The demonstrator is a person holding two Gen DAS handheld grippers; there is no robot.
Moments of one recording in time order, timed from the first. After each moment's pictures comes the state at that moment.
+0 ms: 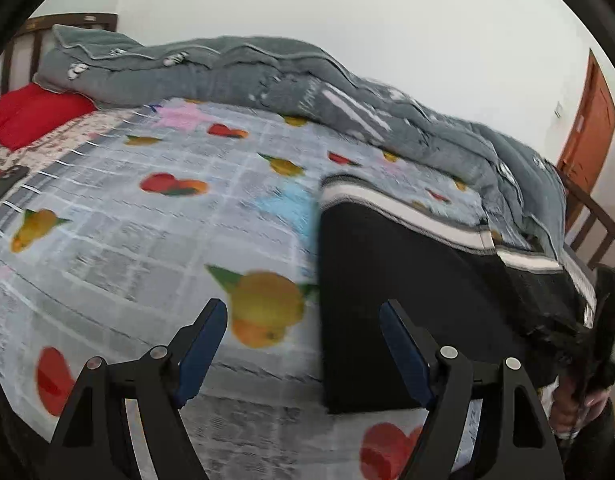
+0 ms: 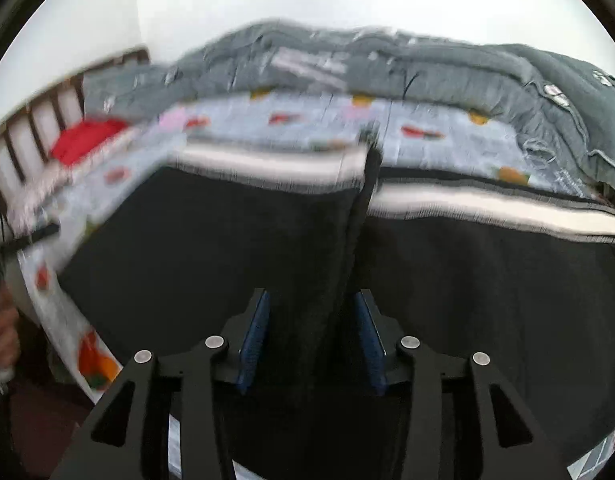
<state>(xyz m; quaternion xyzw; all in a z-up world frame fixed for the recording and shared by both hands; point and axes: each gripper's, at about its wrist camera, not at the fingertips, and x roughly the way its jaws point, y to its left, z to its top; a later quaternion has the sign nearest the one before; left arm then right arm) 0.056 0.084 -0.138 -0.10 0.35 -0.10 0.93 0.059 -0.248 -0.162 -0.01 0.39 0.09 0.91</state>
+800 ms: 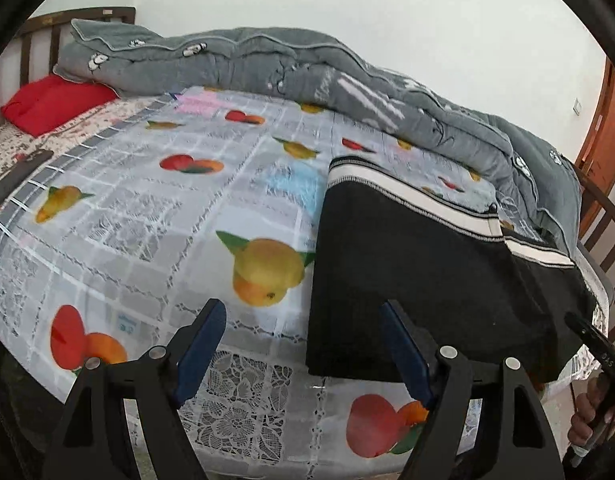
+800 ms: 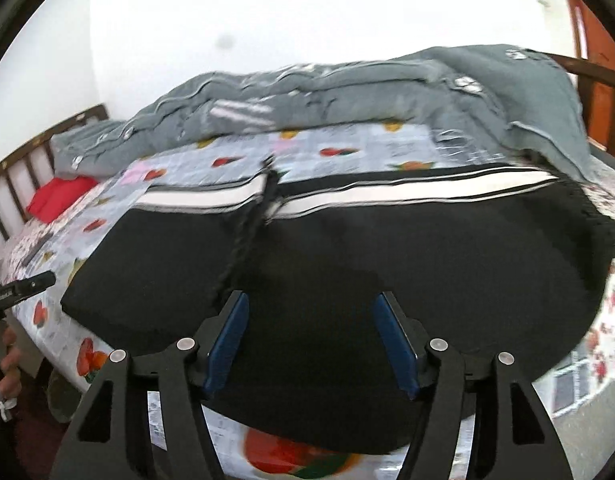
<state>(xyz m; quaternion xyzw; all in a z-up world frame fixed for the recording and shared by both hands) 0.033 0.073 -0.130 -0.11 0.37 -0.06 0.92 -0.011 -0.324 -0.129 0.07 0.33 0.01 0.94</state>
